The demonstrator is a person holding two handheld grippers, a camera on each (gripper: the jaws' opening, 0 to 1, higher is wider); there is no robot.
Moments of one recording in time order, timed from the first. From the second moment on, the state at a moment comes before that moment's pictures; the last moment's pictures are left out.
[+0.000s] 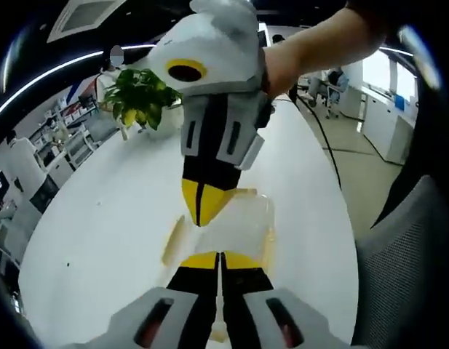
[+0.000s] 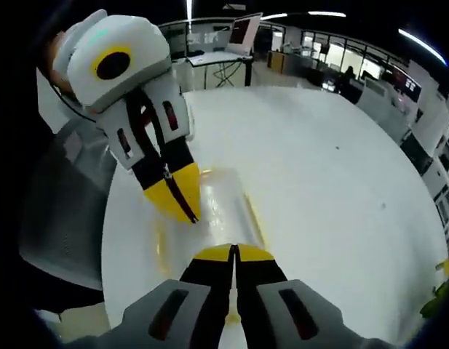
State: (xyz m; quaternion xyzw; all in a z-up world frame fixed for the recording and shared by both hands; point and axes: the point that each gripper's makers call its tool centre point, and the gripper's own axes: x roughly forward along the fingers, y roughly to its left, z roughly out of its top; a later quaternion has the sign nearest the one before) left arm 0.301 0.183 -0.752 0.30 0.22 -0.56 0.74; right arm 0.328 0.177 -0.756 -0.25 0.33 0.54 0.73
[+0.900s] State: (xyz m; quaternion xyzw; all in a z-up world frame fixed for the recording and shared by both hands) left arm 0.275 0.180 -0.761 0.32 0.21 -0.55 0.74; right arm 0.367 0.187 -0.758 -0.29 0.34 0.58 0.68
